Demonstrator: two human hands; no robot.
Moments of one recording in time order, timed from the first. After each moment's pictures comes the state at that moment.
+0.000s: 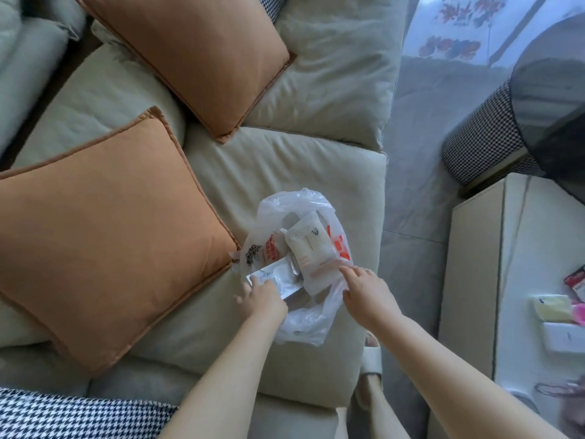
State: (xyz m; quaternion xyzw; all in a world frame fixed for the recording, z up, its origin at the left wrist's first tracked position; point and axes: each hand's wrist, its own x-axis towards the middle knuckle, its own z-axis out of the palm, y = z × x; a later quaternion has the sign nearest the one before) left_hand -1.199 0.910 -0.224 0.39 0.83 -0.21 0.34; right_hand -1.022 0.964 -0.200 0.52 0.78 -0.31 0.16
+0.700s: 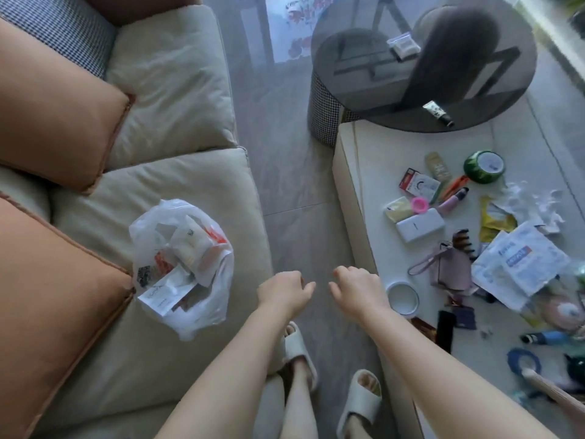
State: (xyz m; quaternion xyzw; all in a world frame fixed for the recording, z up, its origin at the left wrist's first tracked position) left_hand -0.924 0.879 -0.168 0.66 0.65 -0.21 0.32; right_hand -0.784 0.850 -0.171 0.70 0.64 -0.29 0.12
